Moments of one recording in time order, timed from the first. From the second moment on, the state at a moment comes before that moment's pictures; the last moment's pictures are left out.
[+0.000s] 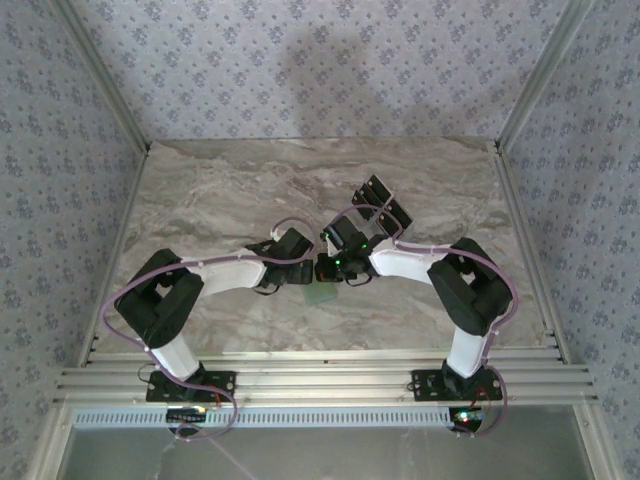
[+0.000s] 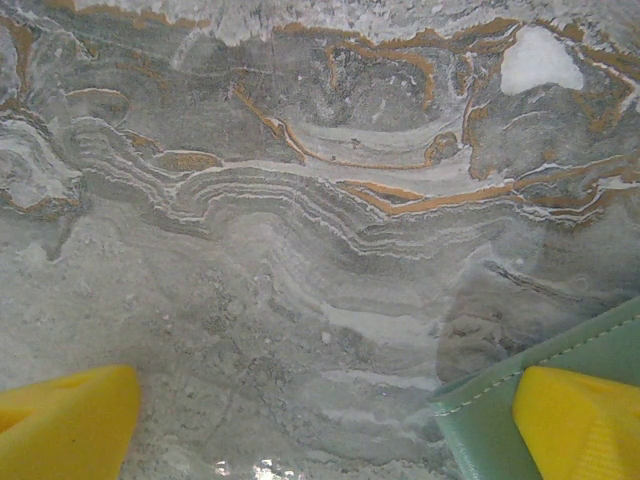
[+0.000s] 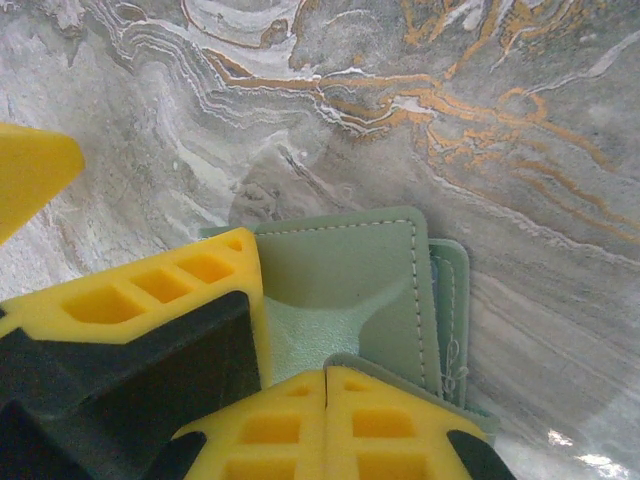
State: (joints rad) left arm -0.78 1.68 0.89 -0.36 -0.28 -0.64; right arm 0.75 1.79 1.01 -0.24 -0.28 0.61
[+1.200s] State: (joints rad) left arm -0.78 1.68 0.89 -0.35 -0.28 -0.65; right arm 0.76 1.79 0.99 -0.20 -0.27 0.61
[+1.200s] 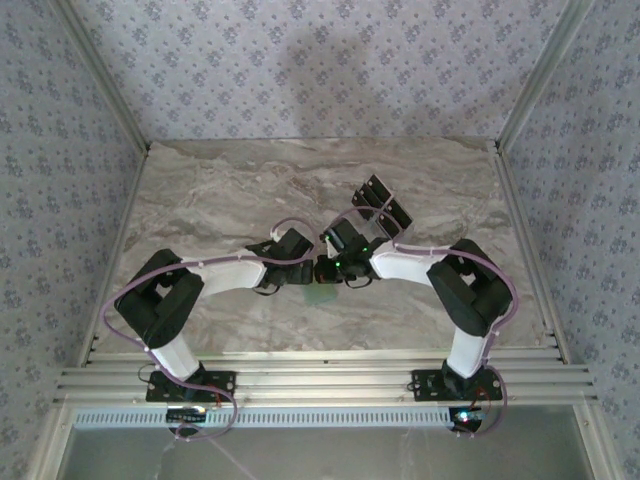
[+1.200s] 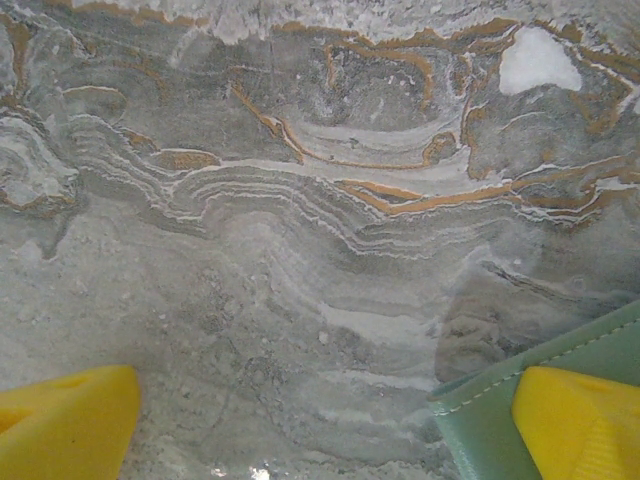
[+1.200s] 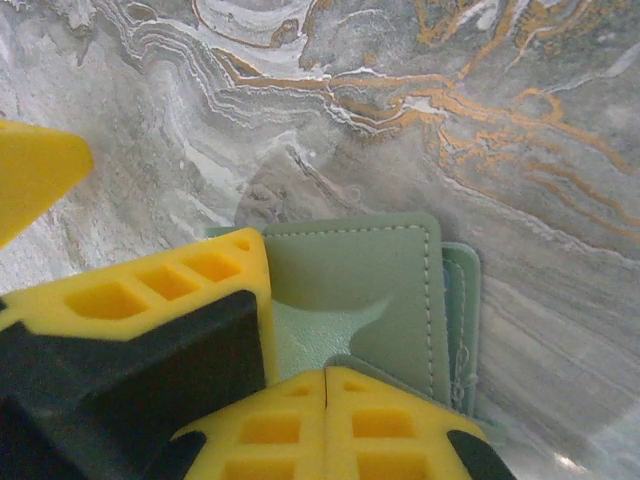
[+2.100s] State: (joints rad) left arm -0.79 1.66 0.87 -0.35 -0.29 -0.68; right arm 0.77 1.75 0.94 -0.17 -0.28 0.57
